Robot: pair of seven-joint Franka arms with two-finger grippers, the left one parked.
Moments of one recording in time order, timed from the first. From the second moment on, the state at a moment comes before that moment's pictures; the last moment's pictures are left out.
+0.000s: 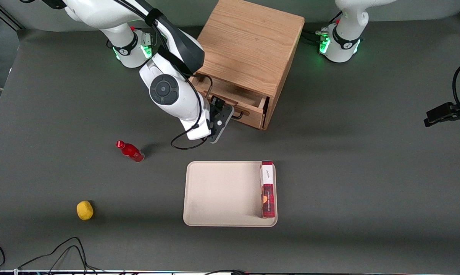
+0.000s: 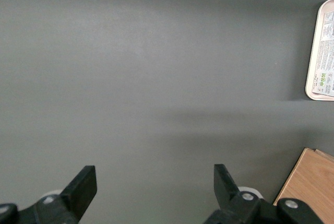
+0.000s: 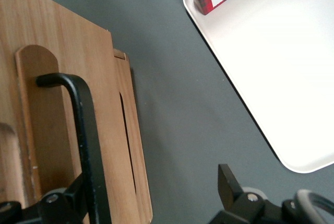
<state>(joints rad) 0.30 0.46 0.41 -1.60 0.12 2.02 -0.35</state>
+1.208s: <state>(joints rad) 0.28 0.46 0.41 -1.56 0.07 2.02 -0.35</state>
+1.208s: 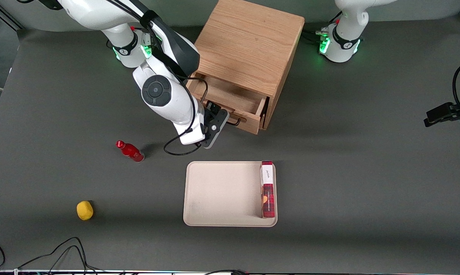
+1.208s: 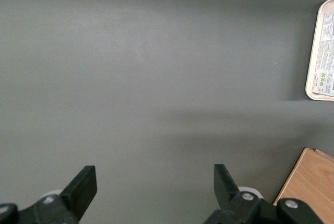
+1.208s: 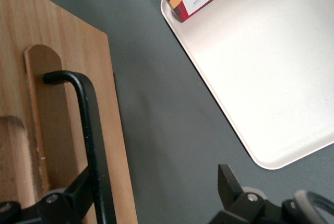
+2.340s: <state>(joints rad) 0.27 0.50 0.38 -1.51 0.03 2.02 -0.35</state>
